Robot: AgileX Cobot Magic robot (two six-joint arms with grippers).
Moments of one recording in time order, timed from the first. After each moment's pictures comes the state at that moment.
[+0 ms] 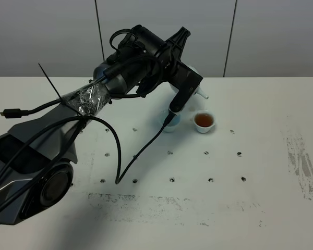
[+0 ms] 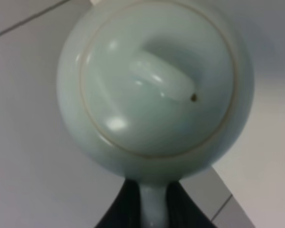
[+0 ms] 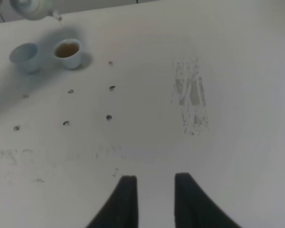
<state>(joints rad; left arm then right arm) -0.58 2.53 -2.45 0.32 0.75 1.61 -0.08 -0.01 -0.52 0.18 1.11 -0.02</state>
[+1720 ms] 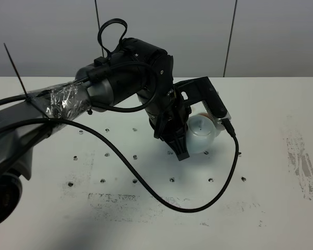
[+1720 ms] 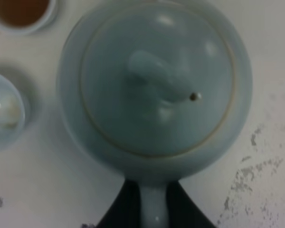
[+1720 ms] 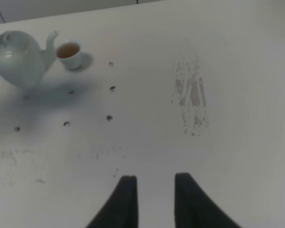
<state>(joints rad) -0.68 2.20 -1.92 -0.05 0.97 0.65 -0.08 -0.01 -0.52 0.18 1.11 -0.02</state>
